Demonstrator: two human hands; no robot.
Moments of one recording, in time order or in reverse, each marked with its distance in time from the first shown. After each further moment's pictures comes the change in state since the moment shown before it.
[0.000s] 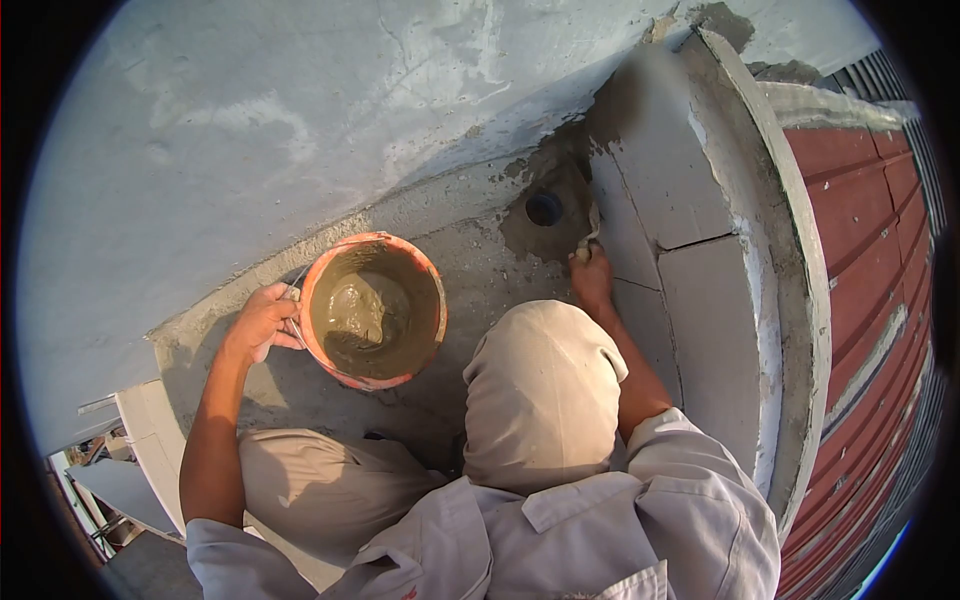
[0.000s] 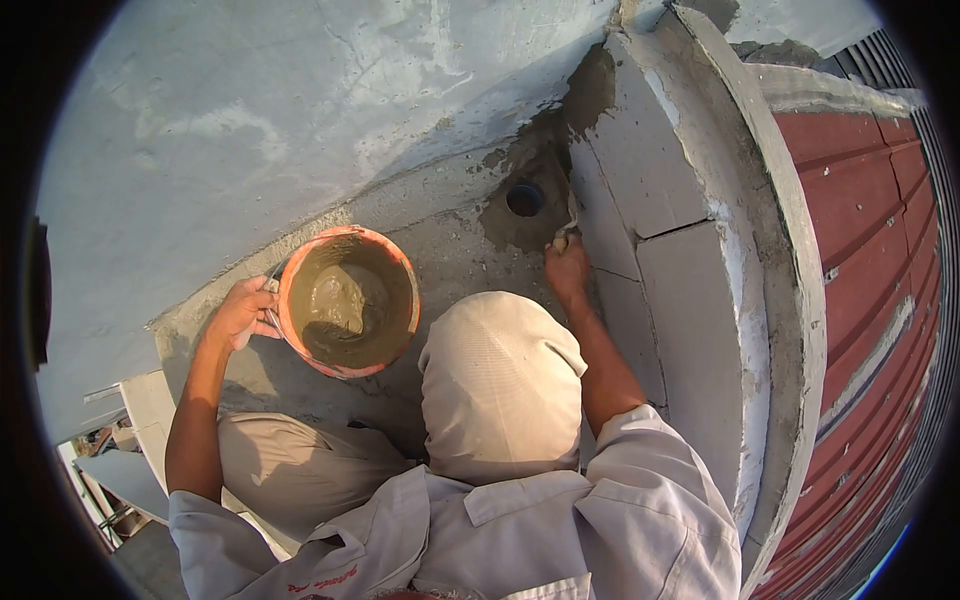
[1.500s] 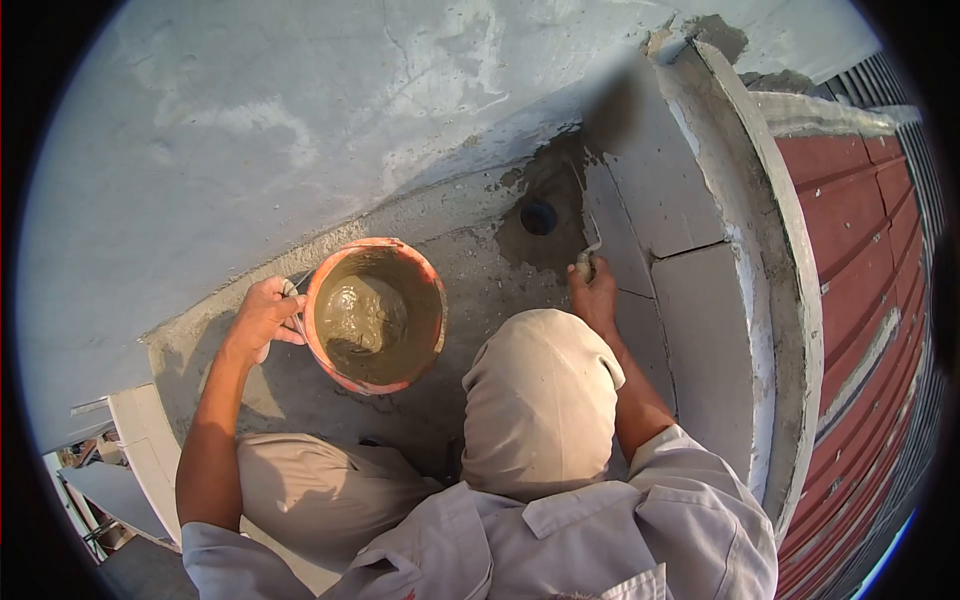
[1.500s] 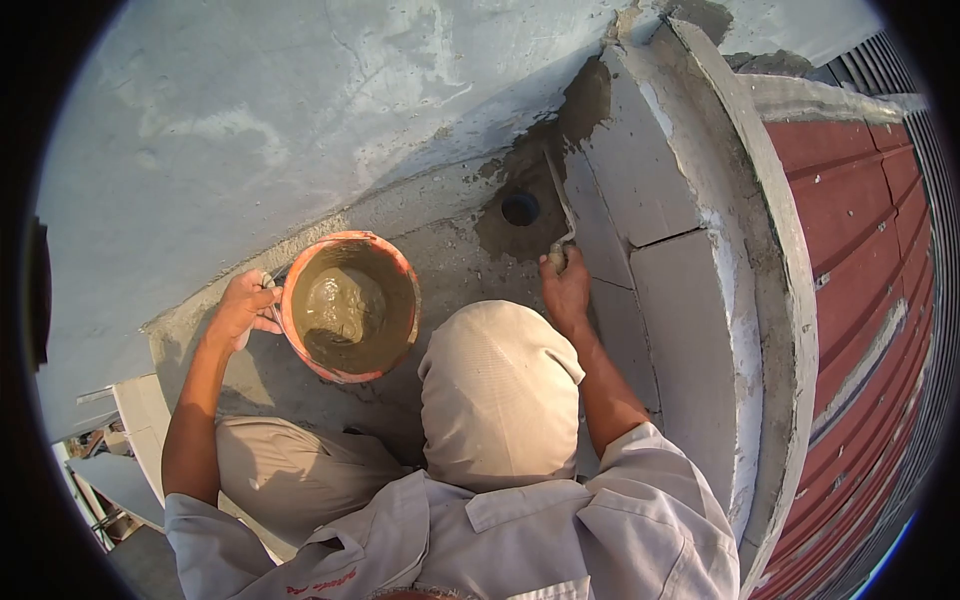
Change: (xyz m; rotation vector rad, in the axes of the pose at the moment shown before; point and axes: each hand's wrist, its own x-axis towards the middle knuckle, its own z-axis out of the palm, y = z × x) left_hand 0.001 0.008 0.010 -0.010 0.063 0.155; right_hand -0.040 -0.063 -0.052 0.093 -0.099 -0.018
